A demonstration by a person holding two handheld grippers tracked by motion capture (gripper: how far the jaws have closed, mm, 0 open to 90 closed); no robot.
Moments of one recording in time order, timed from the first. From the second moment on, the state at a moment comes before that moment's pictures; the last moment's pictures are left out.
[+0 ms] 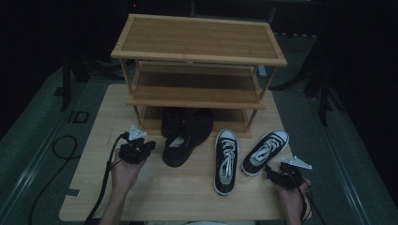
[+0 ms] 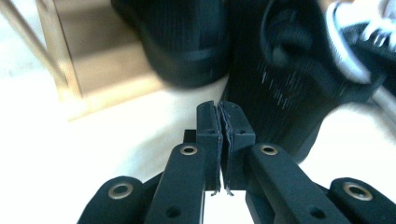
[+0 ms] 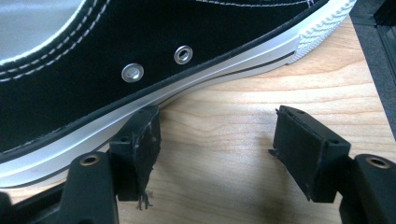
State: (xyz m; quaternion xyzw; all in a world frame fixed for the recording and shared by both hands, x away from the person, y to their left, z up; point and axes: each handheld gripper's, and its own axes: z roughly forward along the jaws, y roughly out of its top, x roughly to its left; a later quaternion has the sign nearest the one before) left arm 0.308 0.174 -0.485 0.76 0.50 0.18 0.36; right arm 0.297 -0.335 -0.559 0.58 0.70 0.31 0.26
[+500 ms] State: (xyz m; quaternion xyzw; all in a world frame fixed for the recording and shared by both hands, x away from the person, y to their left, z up) left arm 0.293 0.166 -0.521 0.80 0.47 0.16 0.34; right arm 0.297 -0.335 -0.559 0.58 0.70 0.31 0.26
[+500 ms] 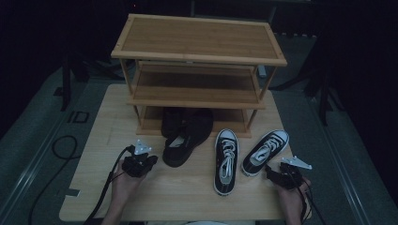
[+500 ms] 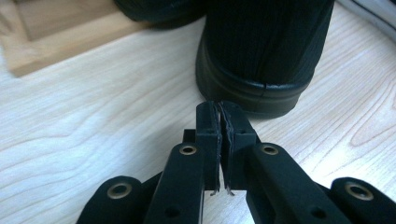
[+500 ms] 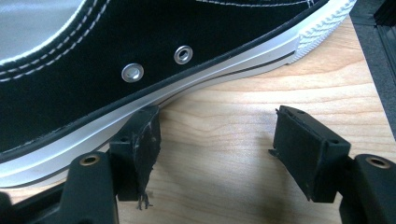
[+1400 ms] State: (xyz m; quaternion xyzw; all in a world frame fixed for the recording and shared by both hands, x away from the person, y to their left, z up) left arm 0.297 0.113 -0.530 0.84 0.41 0.12 0.34; right arm 0.298 -0.335 -0.559 0.58 0.70 0.31 0.26
